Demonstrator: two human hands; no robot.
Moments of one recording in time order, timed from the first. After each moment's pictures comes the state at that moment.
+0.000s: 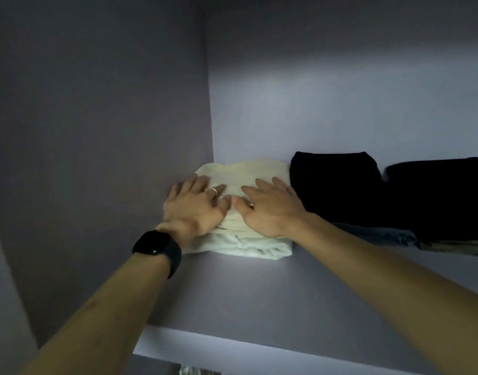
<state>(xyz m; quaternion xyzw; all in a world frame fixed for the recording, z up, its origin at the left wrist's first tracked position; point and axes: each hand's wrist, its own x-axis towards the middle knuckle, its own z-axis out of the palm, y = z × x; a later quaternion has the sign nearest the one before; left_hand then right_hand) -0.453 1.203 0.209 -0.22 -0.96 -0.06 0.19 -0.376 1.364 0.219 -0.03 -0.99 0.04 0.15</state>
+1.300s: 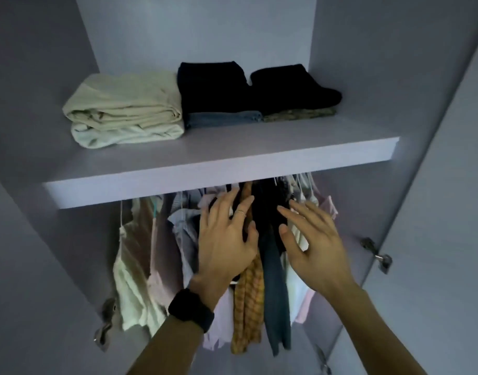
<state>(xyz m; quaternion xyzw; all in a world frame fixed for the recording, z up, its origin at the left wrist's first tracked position) -0.133 1.242 0.002 -0.48 -0.78 -0.32 0.26 0.017 1.361 -0.003 -0.19 -0.87 0.16 0.42</state>
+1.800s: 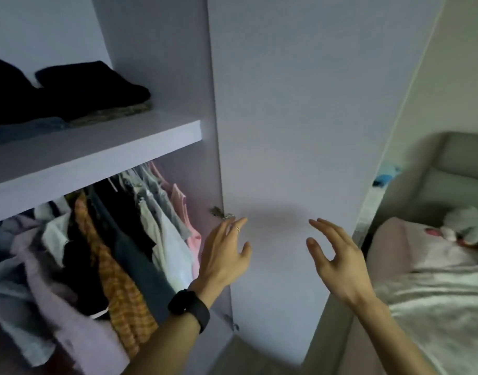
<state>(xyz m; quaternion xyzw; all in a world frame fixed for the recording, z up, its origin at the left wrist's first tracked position) 0.077 1.345 -0.060 -0.69 -0.65 -0.32 -0.08 0.324 1.340 -0.049 -0.54 -0.71 0.14 0.43</state>
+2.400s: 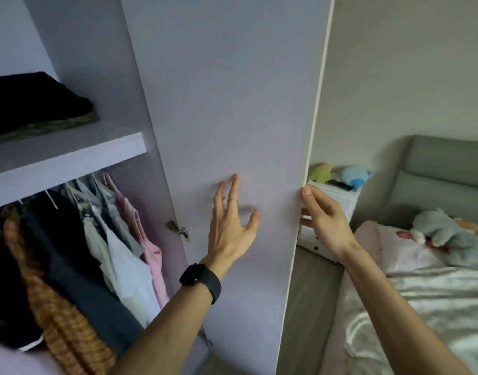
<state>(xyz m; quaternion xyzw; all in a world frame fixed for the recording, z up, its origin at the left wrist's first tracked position) 0.235 1.432 -0.011 -0.66 -0.56 -0.47 -0.14 0.437 1.419 0.030 -0.45 -0.61 0.40 0.51</state>
